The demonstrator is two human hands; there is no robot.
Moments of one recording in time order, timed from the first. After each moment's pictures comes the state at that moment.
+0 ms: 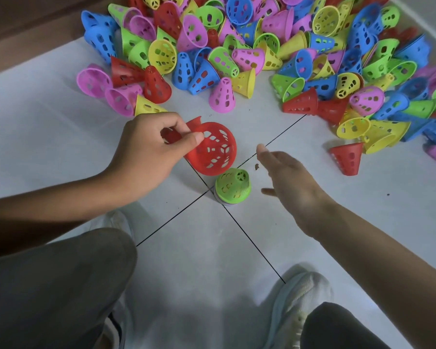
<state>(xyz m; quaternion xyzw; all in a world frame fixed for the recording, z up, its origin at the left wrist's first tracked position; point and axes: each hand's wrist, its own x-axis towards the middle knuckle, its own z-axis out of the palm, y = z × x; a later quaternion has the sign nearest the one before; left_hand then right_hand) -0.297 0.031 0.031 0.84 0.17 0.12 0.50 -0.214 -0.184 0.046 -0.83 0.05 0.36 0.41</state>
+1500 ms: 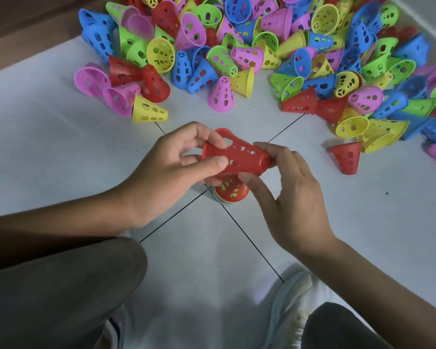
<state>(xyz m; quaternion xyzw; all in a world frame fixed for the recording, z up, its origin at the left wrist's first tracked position) -0.309 -0.010 0.054 0.67 0.16 -0.03 0.72 -0.247 -0.204 0.030 -0.89 -0.30 0.00 0.35</state>
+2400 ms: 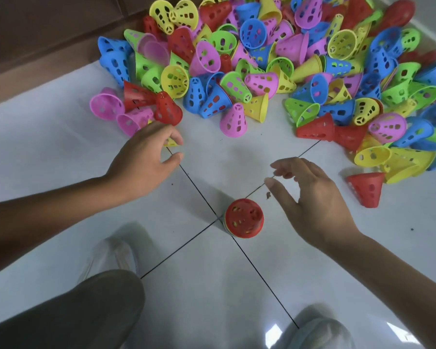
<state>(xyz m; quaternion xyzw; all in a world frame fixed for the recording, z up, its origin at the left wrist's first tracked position) -0.264 0.103 -0.019 0.94 0.12 0.07 0.30 -0.169 -0.197 0.005 -0.90 -0.31 0.08 0.28</state>
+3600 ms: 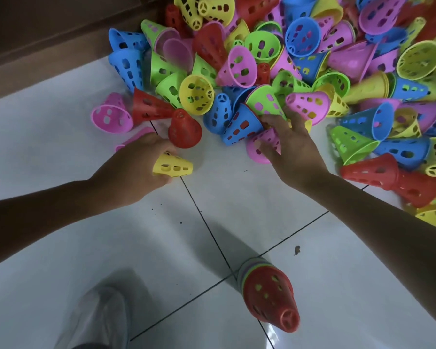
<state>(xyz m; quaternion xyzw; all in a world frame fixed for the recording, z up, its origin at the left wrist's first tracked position) -0.225 0.186 -0.064 0.95 0.15 -0.04 0.26 -0.007 -0.050 -0.087 -0.89 -0.37 0.13 0.23</state>
